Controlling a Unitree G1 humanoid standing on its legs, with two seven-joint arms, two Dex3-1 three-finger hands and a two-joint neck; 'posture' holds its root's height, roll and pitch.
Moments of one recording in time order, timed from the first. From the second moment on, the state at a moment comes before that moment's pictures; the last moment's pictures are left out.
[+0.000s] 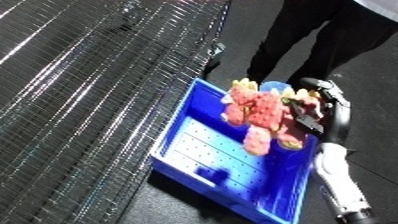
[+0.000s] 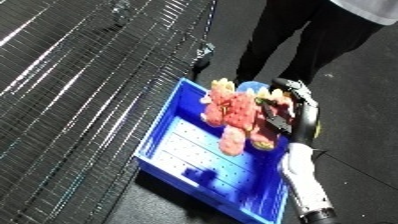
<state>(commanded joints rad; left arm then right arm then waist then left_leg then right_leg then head) 0.02 0.33 -0.24 0.15 -0.50 -0.23 0.27 -0.05 -0.73 -0.55 0.25 0.31 -0.27 -0.53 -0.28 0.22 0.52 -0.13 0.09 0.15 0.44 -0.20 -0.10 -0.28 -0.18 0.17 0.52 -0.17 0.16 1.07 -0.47</state>
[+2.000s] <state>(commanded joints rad) 0.00 0.35 -0.14 0.13 -0.44 -0.16 0.28 -0.37 -0.59 0.02 0.15 0.27 -0.14 -0.27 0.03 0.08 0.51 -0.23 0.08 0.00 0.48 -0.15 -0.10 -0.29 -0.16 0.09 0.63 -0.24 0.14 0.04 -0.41</state>
